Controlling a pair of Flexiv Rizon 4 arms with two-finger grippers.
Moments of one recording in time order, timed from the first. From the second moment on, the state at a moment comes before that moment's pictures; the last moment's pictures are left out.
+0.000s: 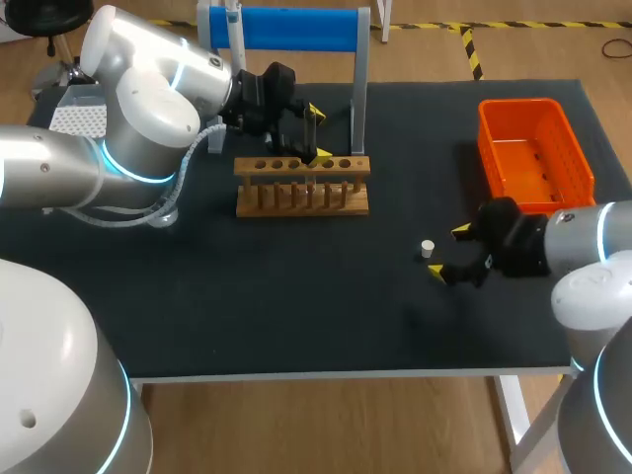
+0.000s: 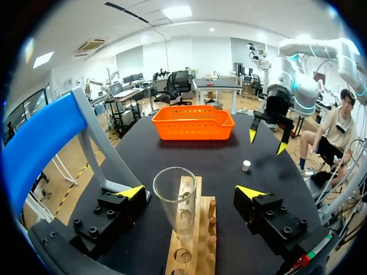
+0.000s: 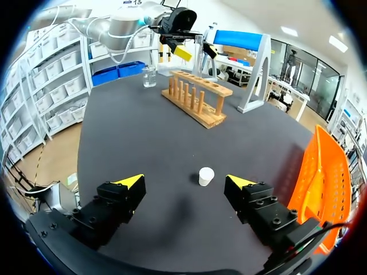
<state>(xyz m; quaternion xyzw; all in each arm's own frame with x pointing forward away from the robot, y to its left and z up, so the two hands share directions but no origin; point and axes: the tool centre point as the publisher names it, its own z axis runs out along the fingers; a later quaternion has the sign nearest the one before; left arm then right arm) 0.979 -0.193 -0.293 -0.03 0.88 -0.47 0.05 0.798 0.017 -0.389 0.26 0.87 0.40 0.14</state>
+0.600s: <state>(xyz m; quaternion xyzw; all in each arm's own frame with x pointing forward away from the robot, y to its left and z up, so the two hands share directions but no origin) 0.979 -0.193 -0.293 -0.03 0.88 -0.47 0.05 0.816 0.024 -0.410 0.27 0.87 0.38 0.13</state>
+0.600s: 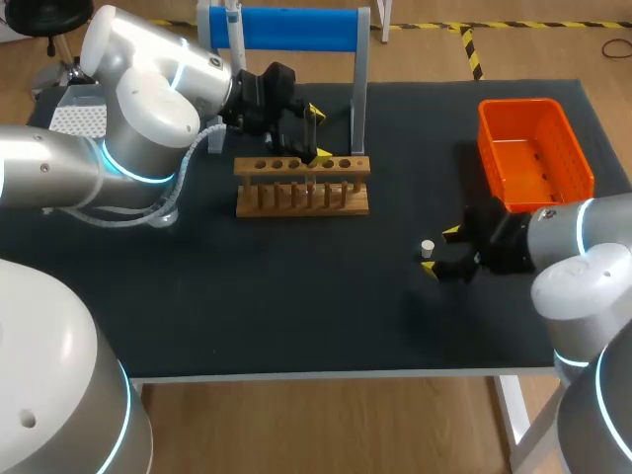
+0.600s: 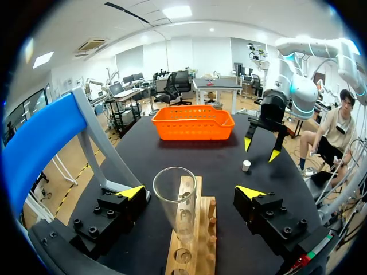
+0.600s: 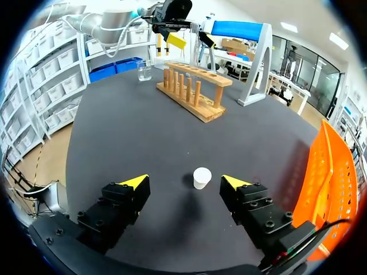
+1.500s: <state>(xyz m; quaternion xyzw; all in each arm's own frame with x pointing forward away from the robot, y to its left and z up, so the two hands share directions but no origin) 0.979 -0.193 -0.293 -0.03 0.88 -0.47 0.05 0.841 0.032 -0.428 0.28 0.87 0.38 0.13</state>
